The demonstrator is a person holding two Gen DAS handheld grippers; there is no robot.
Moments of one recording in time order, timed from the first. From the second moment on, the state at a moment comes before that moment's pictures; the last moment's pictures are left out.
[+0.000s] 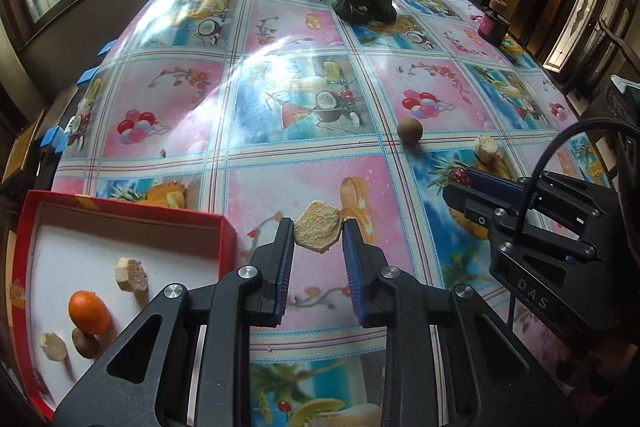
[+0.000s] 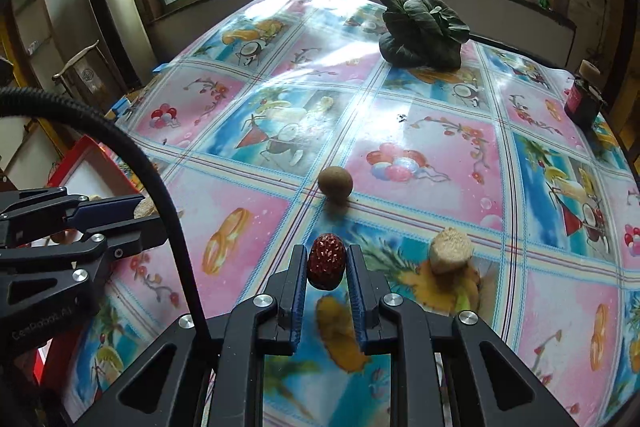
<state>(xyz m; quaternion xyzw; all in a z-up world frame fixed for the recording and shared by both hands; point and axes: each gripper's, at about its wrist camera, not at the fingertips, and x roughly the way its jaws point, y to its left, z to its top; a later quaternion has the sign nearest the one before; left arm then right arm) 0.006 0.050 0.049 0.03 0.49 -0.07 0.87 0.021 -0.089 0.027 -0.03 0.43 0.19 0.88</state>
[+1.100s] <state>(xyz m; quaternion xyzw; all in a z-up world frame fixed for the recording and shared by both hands) -0.080 0.141 0.068 -0.01 0.46 0.02 0.89 -0.074 -0.012 0.065 -0.08 0.39 0.23 0.89</state>
